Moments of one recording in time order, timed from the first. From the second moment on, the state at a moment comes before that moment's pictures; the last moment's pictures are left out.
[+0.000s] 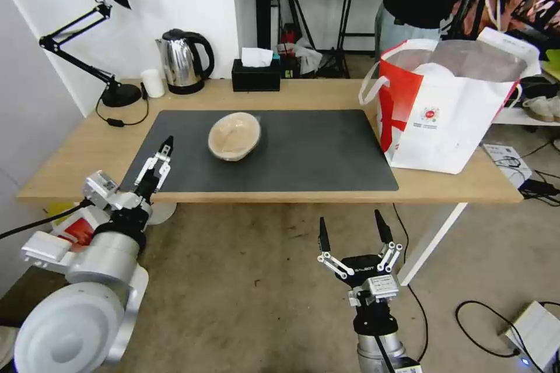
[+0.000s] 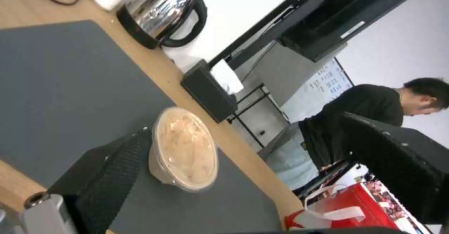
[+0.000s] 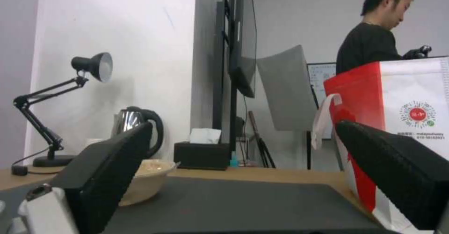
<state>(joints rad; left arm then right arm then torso) 1.50 -1.18 -0.64 -2.50 -1.39 0.10 -0.51 -1.77 1.47 0.28 2.07 -0.21 0.67 0.17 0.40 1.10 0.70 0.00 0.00</state>
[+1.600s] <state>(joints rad) 1.13 -0.96 -0.53 -2.29 -1.75 0.25 -0.70 -1.77 1.47 0.27 2.07 -0.21 0.67 0.17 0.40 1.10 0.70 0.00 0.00</state>
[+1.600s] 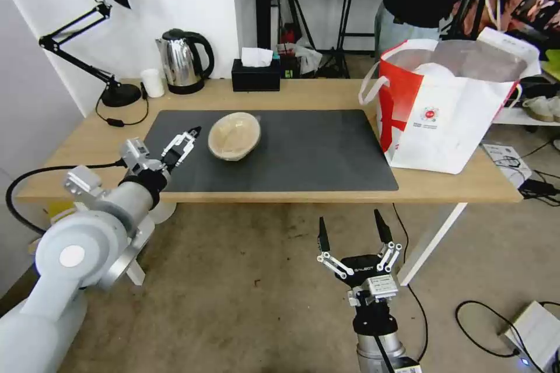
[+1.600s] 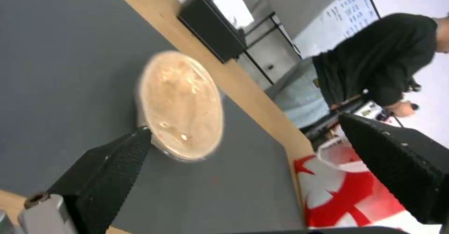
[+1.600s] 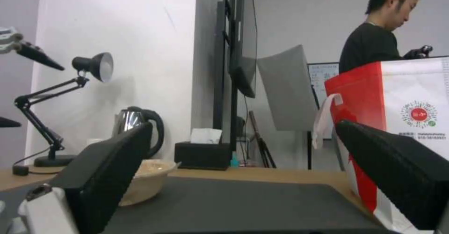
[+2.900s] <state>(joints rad) 0.98 -0.94 -0.41 -2.08 -1.71 0.28 -0.75 -1.77 1.47 0.27 2.07 -0.21 0.67 0.17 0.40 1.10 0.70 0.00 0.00</state>
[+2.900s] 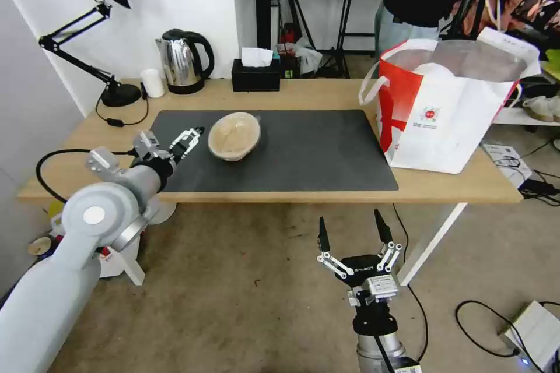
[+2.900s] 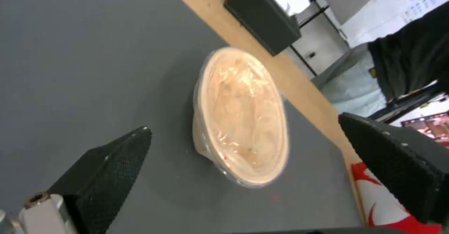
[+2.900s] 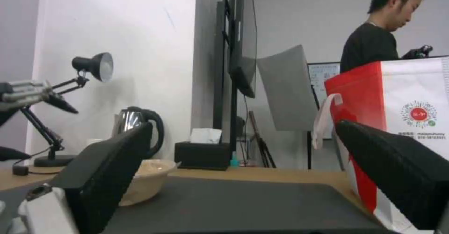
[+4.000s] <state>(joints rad) 0.81 -0.99 -0.25 -1.94 -1.69 0.29 -0.77 -1.77 1.47 0.27 2.07 -0.21 0.67 0.17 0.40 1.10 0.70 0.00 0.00</state>
